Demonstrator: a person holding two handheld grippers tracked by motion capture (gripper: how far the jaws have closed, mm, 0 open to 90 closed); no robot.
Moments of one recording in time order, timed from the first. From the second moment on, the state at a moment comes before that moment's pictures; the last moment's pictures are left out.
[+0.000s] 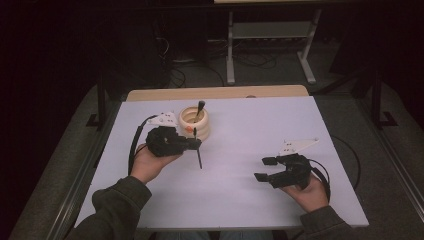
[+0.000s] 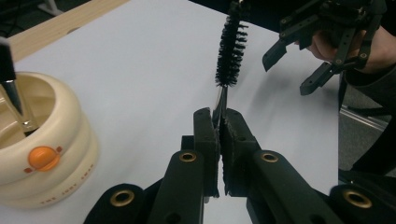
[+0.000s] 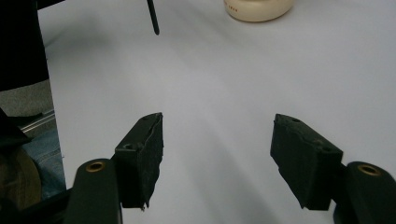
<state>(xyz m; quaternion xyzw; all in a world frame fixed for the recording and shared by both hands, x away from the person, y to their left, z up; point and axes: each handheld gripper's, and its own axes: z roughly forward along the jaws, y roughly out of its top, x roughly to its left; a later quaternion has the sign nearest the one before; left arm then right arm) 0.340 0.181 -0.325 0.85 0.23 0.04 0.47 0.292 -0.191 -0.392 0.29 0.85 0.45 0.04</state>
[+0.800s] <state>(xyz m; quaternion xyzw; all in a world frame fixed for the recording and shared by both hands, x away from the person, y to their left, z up) 0.359 0.192 -0.308 0.84 0.24 0.06 0.48 0.293 -0.200 -0.395 0.31 0.84 0.44 0.06</state>
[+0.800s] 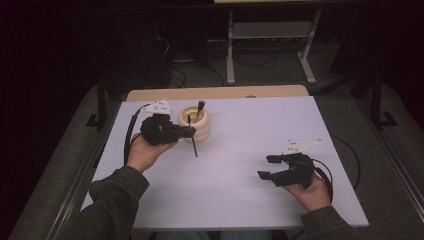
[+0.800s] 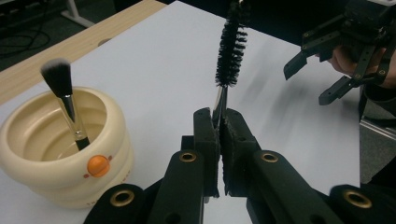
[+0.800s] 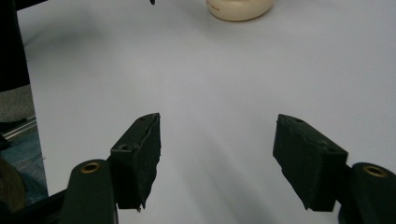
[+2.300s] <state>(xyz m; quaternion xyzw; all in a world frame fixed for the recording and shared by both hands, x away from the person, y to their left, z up) 0.393 0.211 -0.273 0.82 0.28 0.09 0.49 0.286 -0.205 -0.390 0.32 0.83 0.45 0.10</state>
